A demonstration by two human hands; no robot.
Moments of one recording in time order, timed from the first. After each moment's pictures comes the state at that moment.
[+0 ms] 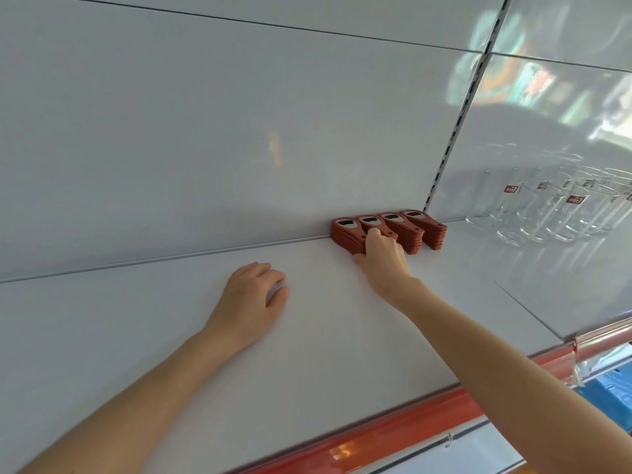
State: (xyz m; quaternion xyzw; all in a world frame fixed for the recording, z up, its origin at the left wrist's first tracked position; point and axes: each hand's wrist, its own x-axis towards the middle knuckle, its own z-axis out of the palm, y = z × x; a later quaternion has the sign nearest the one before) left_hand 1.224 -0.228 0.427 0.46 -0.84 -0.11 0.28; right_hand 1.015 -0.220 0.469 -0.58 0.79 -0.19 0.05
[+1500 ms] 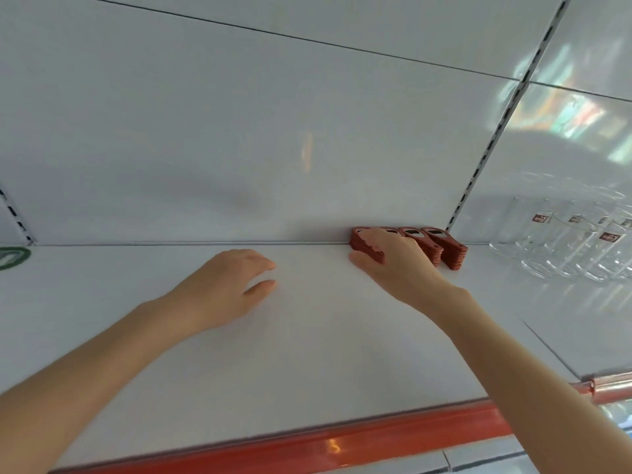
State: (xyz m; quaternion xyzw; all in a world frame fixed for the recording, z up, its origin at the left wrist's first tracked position) left_hand 1.267 -0.207 0.474 0.44 -0.87 -0.05 0.22; right_hand 1.030 -0.181 0.515 -0.73 0.65 -0.21 0.05
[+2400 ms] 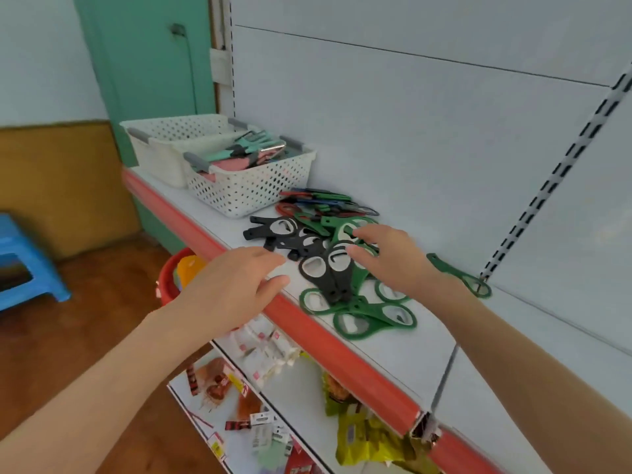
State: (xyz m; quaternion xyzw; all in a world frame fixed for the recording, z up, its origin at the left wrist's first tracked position) left_hand 1.718 0.007 0.490 0.79 -0.58 0.06 0.22; right_hand 1.581 -0.172 0.513 -0.94 0.27 -0.15 0.14
